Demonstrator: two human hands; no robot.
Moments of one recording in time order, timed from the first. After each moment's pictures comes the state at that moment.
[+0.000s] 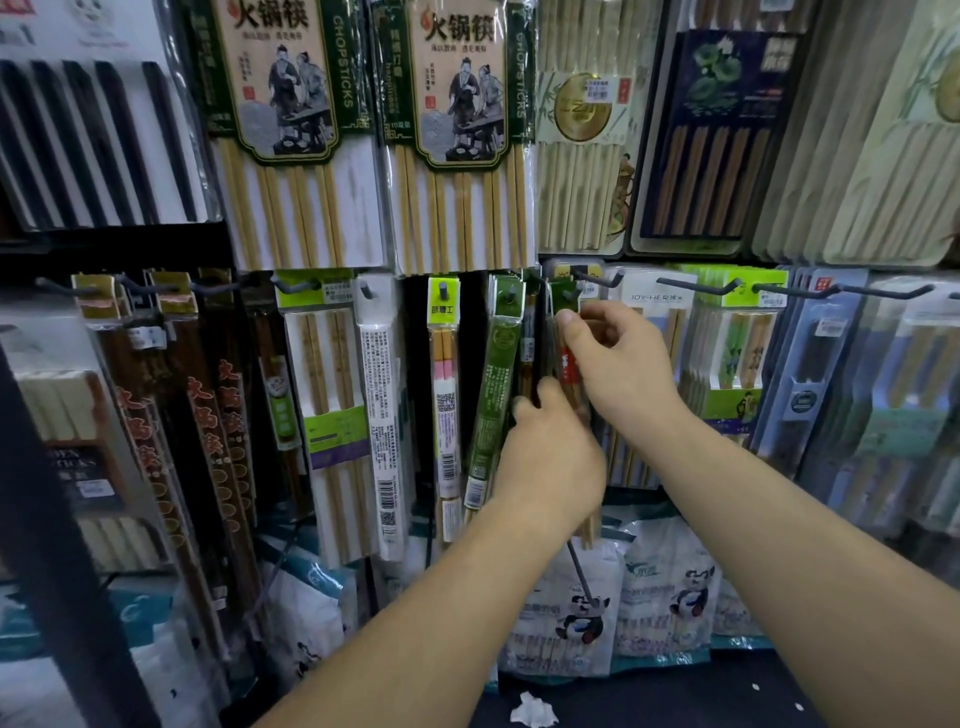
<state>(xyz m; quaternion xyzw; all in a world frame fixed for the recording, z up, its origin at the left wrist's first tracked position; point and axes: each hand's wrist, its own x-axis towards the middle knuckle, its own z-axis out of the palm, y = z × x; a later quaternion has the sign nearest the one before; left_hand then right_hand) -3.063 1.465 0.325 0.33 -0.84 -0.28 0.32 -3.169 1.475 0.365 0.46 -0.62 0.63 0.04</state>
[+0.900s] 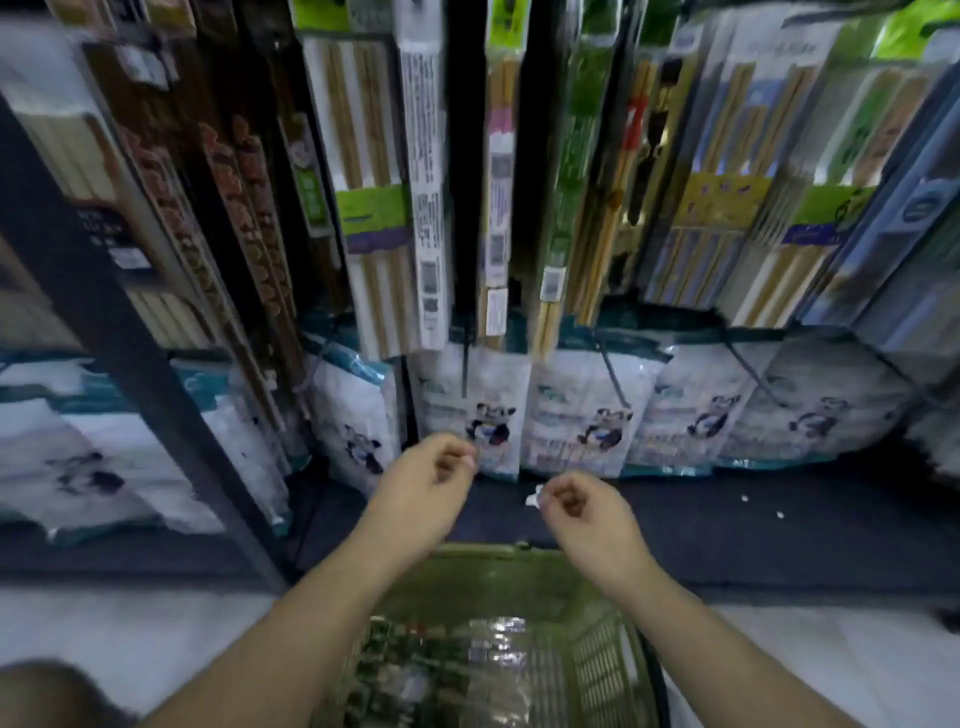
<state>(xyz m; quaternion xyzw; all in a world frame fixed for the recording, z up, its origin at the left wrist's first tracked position) -2.896 1.462 0.124 0.43 -0.75 -0.44 0.22 -3.076 1.576 0.085 0.43 -0.76 0.42 -0.25</state>
